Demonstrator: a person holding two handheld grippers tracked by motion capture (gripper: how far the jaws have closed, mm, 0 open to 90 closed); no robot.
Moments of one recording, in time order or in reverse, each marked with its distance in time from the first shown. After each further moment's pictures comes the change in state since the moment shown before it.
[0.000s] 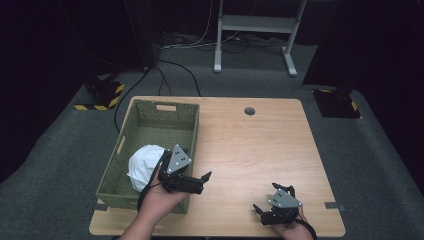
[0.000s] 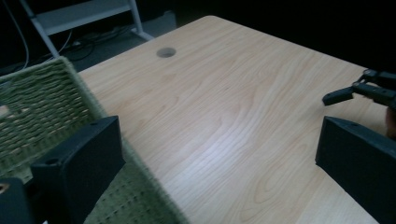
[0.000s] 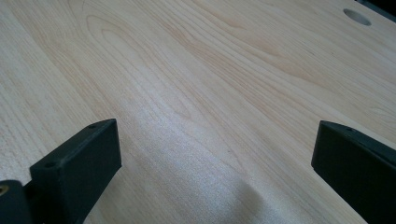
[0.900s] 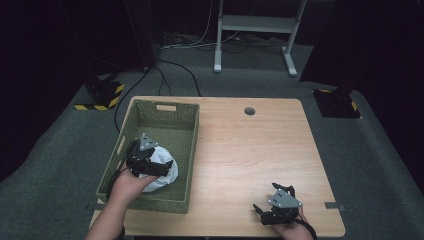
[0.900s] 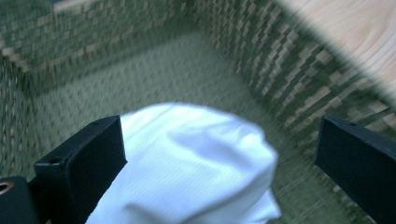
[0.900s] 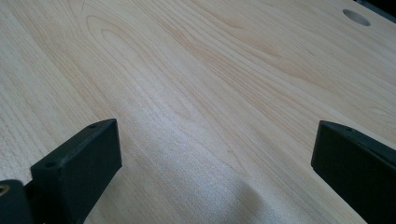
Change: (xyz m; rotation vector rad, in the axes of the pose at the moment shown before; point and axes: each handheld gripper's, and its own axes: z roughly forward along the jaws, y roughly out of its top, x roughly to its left) left arm 0.098 -0.044 0.002 0.340 0.164 -0.131; right arm 0.000 0.000 0.000 -0.003 -0.001 -0.001
